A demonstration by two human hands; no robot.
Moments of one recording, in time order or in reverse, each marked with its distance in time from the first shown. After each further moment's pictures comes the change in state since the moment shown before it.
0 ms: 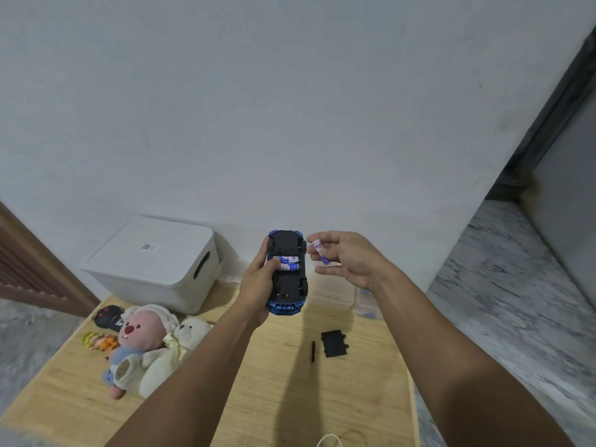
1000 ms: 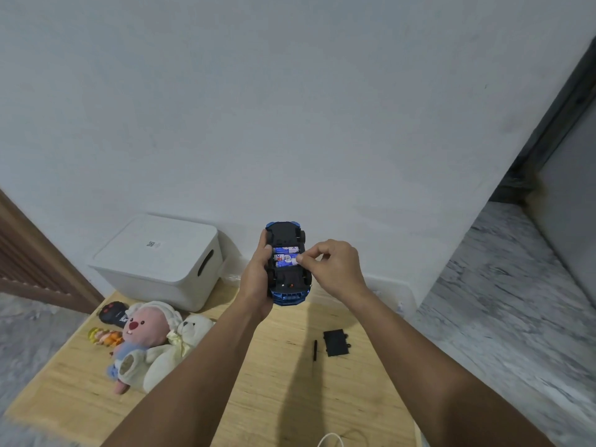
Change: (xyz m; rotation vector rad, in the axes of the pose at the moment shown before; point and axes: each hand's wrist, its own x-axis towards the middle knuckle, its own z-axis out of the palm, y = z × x) left_hand -0.009 0.012 0.005 -0.142 -0.123 0.058; right_hand -0.003 0.029 0.039 -0.514 0.372 -0.400
